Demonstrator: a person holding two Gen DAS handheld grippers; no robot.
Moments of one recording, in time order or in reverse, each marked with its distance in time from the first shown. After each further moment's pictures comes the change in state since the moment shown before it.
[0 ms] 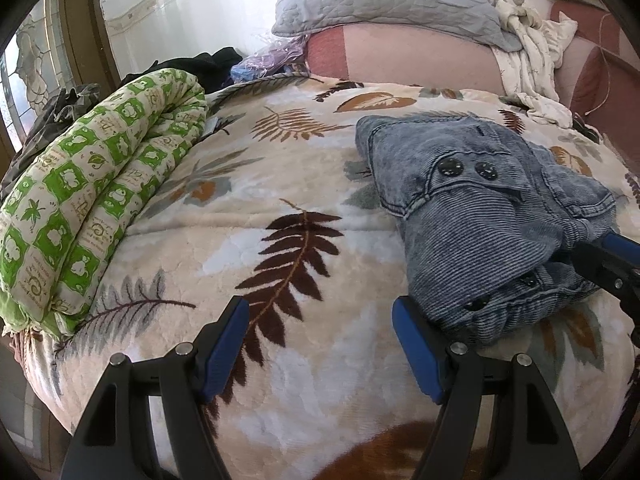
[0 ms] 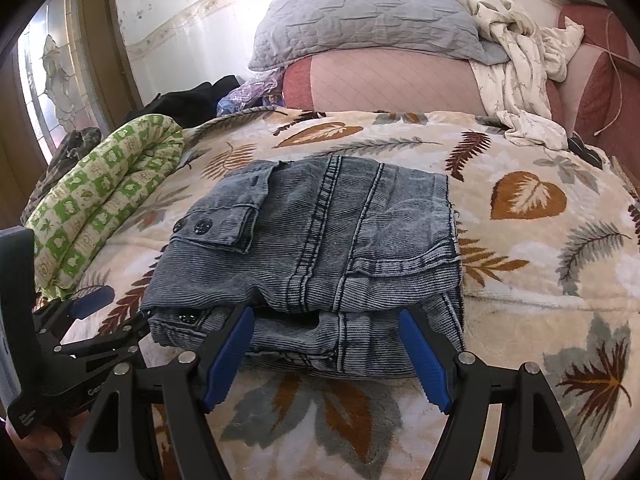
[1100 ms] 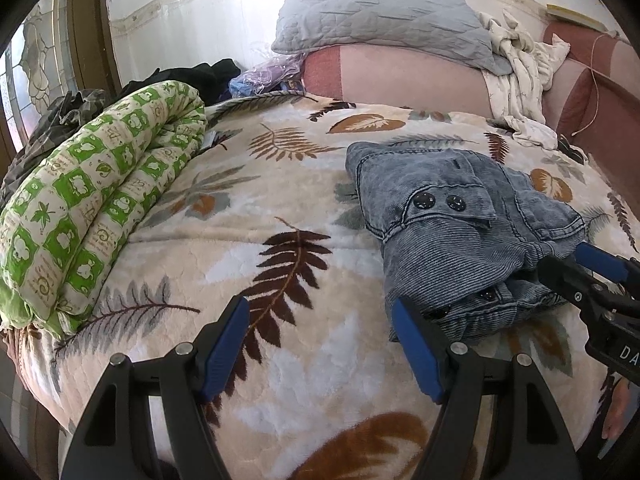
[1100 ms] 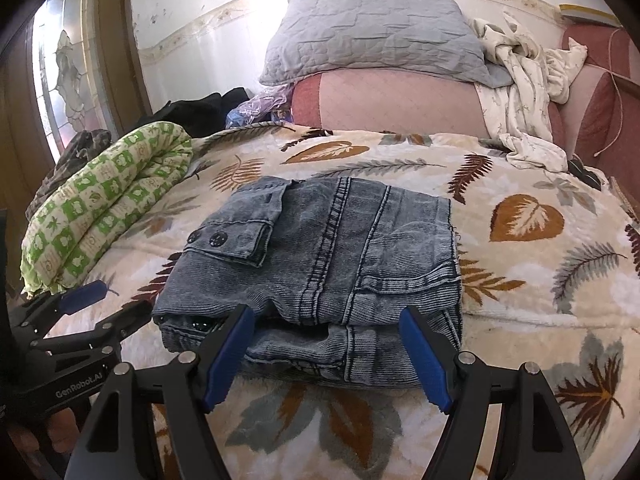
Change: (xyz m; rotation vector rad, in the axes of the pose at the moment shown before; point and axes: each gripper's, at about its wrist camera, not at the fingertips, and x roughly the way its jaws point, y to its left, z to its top) left arm -0.026 0.005 0.004 -0.037 -0.046 -0.052; right arm -0.011 0.008 0.001 -0.044 -0.058 -0.002
